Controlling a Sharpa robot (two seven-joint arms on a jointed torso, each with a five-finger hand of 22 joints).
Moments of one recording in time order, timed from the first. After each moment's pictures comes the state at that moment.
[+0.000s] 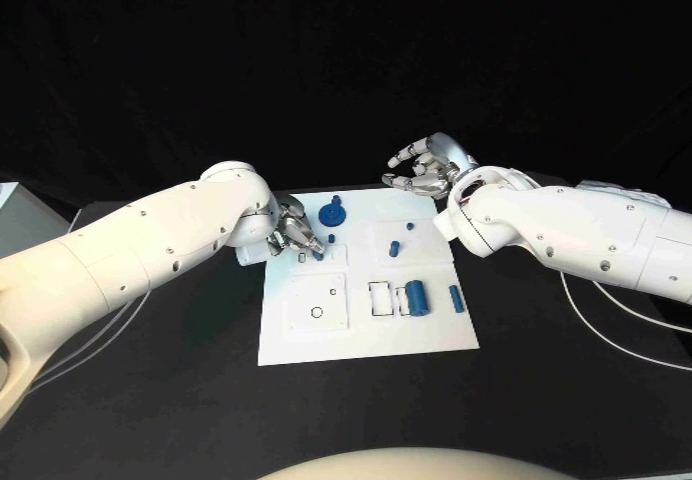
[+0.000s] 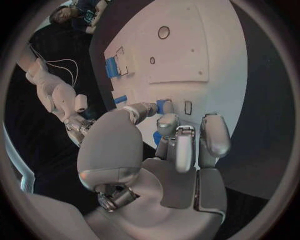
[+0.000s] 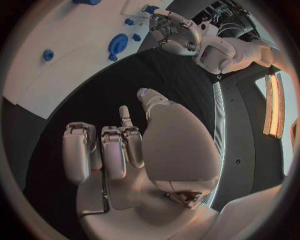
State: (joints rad) left arm 1.30 -0.38 0.03 1.02 -0.97 0.34 -0.53; left_hand 1.17 -0.20 0.66 0.18 0.45 0.91 0.06 0.68 0.80 1.32 -0.02 1.18 0.94 1.46 -0.08 1.56 1.31 0.09 1.34 0.03 1.39 1.14; right arm 1.31 -0.76 -0.09 1.38 -0.85 -0.62 -0.08; right_hand 1.37 -0.23 0.26 0.28 0.39 0.89 0.16 0.17 0.38 1.47 0.07 1.52 1.31 1.46 -0.01 1.56 1.31 0.05 1.47 0.09 1.45 1.31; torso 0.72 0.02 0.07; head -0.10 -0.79
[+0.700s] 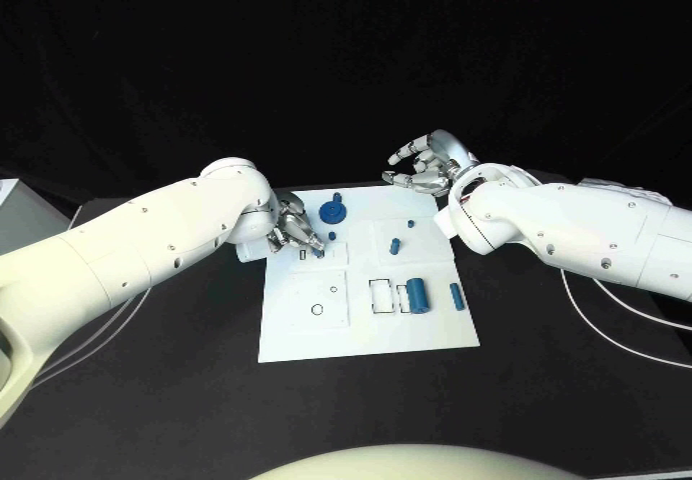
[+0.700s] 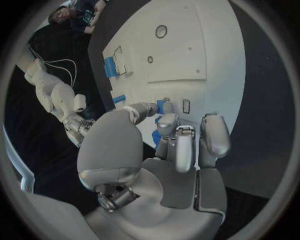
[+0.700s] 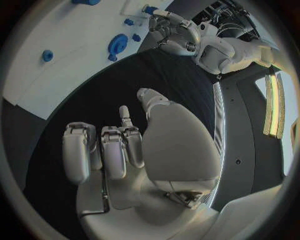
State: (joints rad) left arm 1.30 -0.38 0.03 1.02 -0.98 0.34 -0.53; left_hand 1.17 -0.20 0.66 0.18 0.45 0.91 0.07 0.68 0.80 1.32 -0.02 1.18 0.94 1.46 -0.08 1.56 1.31 0.09 1.34 0.03 1.39 1.14; right arm 1.31 -0.76 -0.09 1.38 -0.85 -0.62 -0.08; right_hand 1.37 -0.23 0.26 0.28 0.39 0.89 0.16 0.17 0.38 1.47 0.07 1.52 1.31 1.46 -0.01 1.56 1.31 0.05 1.47 0.09 1.45 1.31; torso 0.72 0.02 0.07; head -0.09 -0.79
